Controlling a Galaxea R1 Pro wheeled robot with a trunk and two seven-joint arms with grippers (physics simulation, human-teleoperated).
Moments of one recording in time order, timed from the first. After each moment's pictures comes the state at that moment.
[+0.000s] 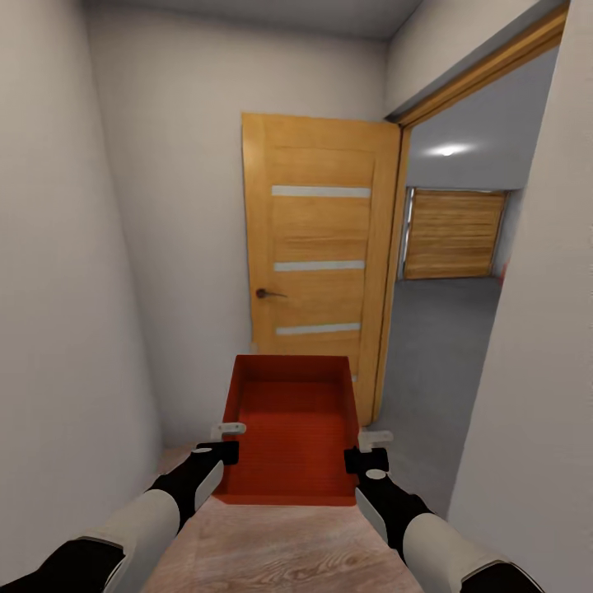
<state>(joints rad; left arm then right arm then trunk) -0.79 -0.08 -0.15 -0.25 0.18 0.15 0.19 -0.72 0.13 0.27 -0.26 -0.13 -0.05 -0.30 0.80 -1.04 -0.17</state>
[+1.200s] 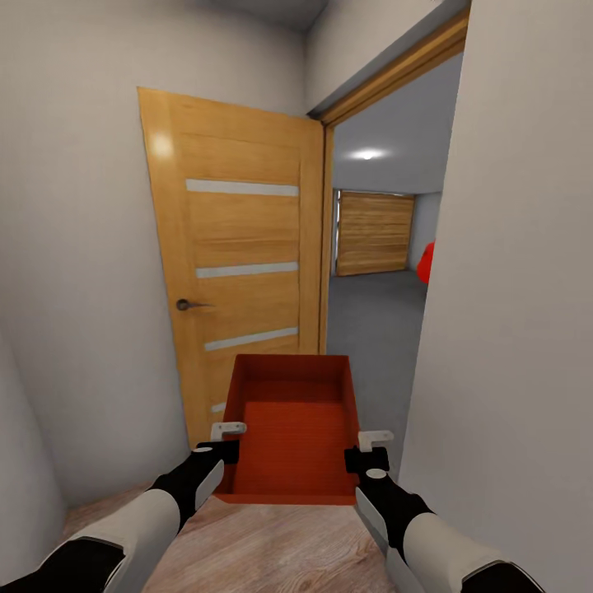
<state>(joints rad) -0.79 -0.08 -0.15 -0.25 0.18 0.15 0.19 -0.72 0.13 0.27 -0.26 -0.13 -0.05 -0.30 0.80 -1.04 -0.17</state>
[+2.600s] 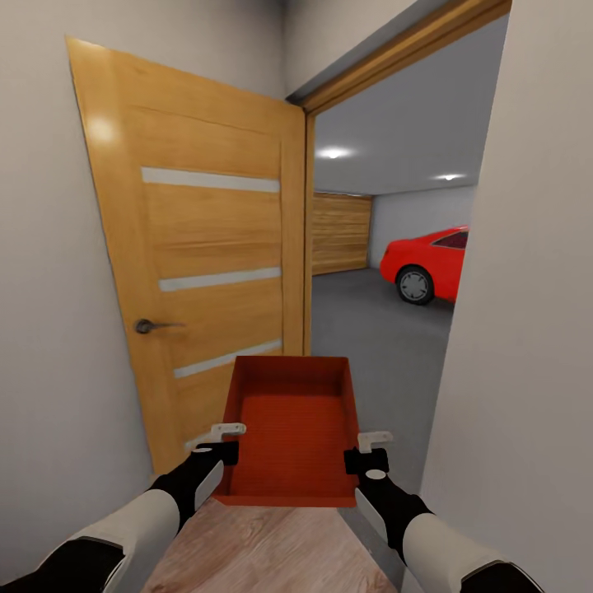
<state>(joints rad) -0.79 -0.08 -0.15 -0.25 0.18 0.15 0.19 -0.72 0.13 0.27 -0.25 -0.13 -0.04 -0.30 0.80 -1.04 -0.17</state>
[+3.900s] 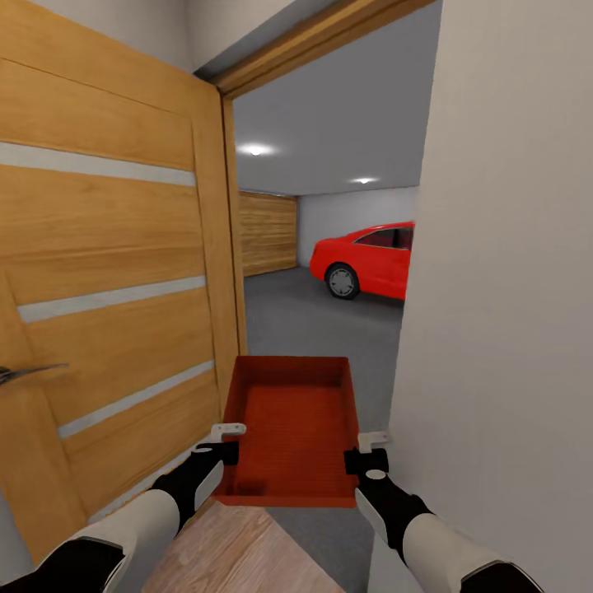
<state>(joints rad) -0.79 -0.08 -0.15 -0.25 0.18 0.15 0.19 -0.72 0.13 0.27 -0.25 -0.13 -0.04 -0.30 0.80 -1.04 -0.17</state>
